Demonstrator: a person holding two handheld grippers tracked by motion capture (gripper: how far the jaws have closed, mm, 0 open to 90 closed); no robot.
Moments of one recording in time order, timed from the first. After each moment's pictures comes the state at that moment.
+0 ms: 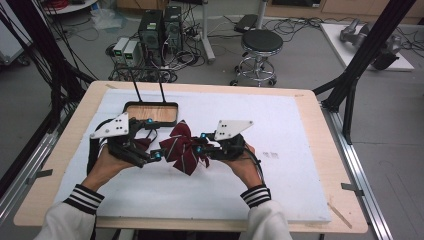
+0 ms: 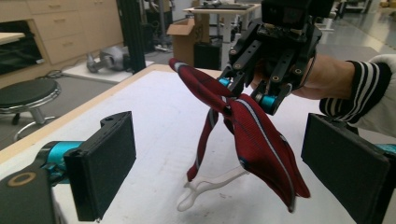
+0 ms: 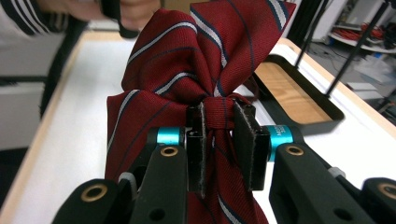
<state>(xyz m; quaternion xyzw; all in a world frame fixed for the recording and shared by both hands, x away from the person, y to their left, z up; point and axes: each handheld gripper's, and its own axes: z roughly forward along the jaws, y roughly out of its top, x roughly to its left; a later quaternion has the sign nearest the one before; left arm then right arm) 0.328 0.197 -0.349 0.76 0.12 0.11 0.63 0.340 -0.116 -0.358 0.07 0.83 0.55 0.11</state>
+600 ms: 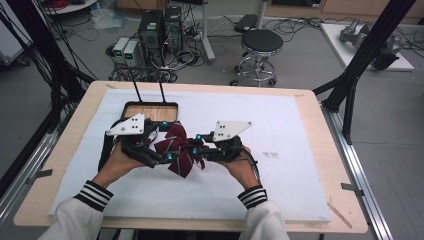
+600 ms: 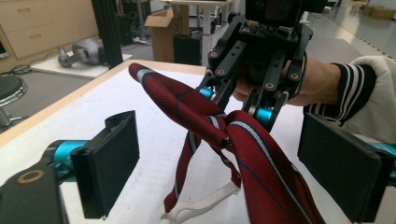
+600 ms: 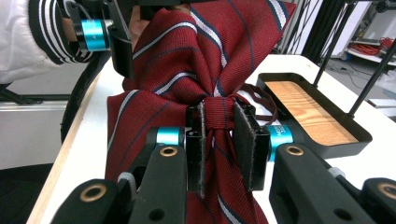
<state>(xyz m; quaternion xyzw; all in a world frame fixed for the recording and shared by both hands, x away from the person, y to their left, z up) 0.334 0.167 -0.349 0.77 0.10 0.07 0.62 0.338 -0.109 -0.360 0.06 0.81 0.57 0.09</state>
